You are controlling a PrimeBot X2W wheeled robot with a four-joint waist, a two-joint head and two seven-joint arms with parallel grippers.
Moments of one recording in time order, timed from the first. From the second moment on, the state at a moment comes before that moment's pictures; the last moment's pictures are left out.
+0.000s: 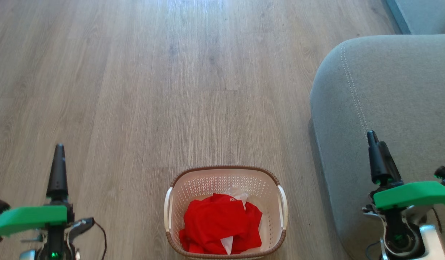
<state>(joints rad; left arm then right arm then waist) -0.05 0.03 0.20 0.16 -1.30 -0.12 -0.02 -0.05 -0.04 -0.09 0.13 0.97 0.13 -0.02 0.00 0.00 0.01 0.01</state>
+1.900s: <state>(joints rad) -0.07 0.16 -0.39 -0.05 -0.33 0.35 -0.18 -0.10 -0.04 0.05 0.22 0.30 0.13 -0.18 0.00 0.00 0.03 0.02</state>
